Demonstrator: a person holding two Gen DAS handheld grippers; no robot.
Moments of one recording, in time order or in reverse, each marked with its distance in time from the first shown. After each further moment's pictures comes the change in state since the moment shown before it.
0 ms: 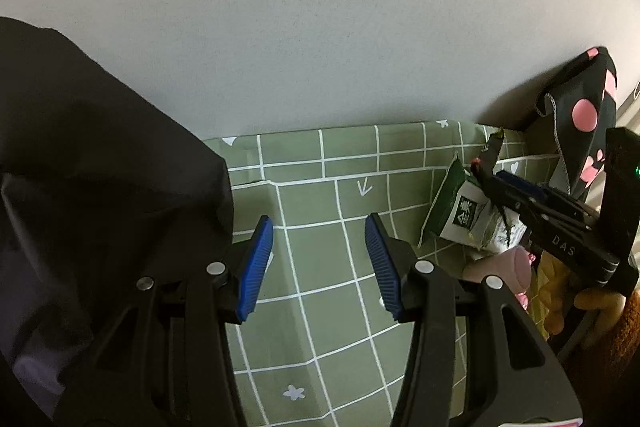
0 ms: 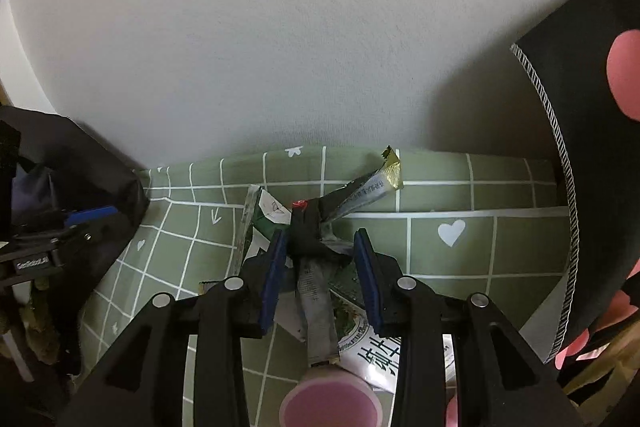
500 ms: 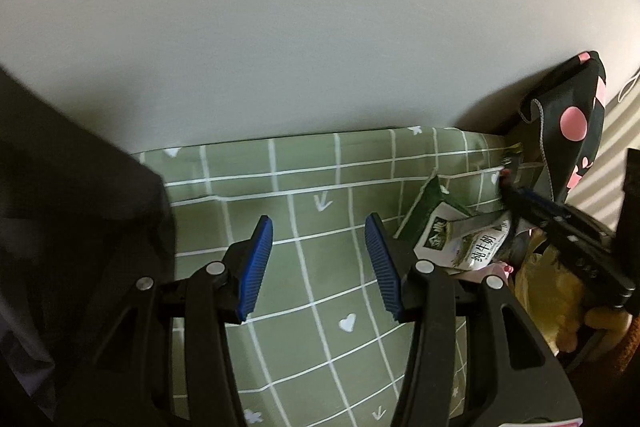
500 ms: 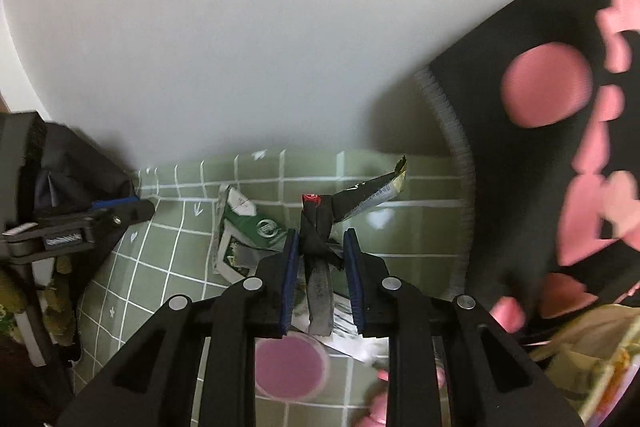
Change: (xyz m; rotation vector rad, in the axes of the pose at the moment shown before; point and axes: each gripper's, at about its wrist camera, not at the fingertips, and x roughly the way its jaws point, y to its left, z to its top) left arm 0.023 -0.022 0.016 0.009 0.034 -0.089; right arm -0.058 -0.024 -0.002 0.016 -0.026 -0.102
